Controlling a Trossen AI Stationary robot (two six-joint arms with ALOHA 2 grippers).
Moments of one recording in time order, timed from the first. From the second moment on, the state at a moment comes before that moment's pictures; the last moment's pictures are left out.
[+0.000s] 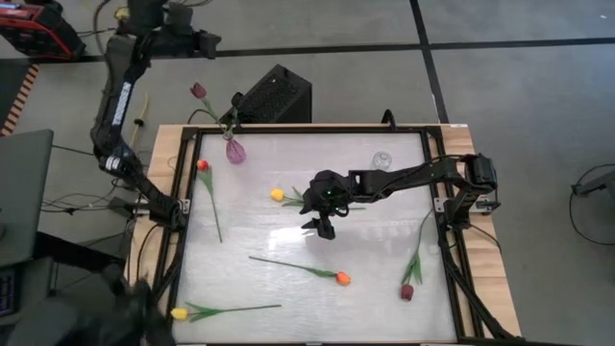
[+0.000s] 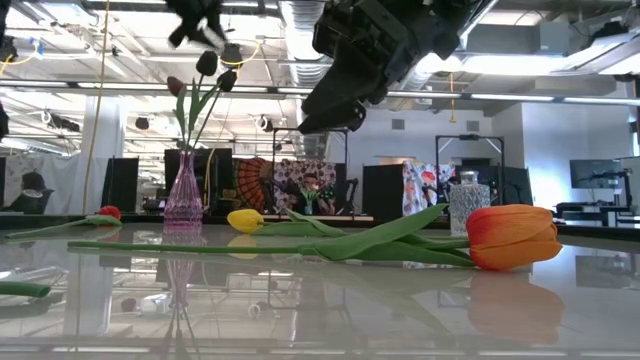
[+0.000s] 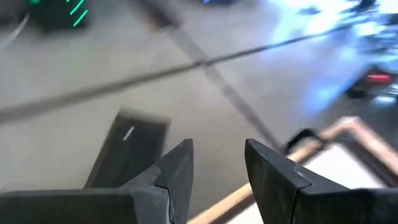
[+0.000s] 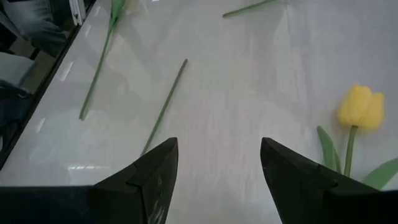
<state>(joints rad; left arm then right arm) 1.24 1.60 2.10 -0.93 0.34 -0.07 -0.03 1.75 1.20 -0.14 -0.26 0.03</state>
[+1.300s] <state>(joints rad) 0.33 0.58 0.83 -0.41 0.44 -0.05 -0.01 1.75 1.20 -0.26 -0.26 0.06</state>
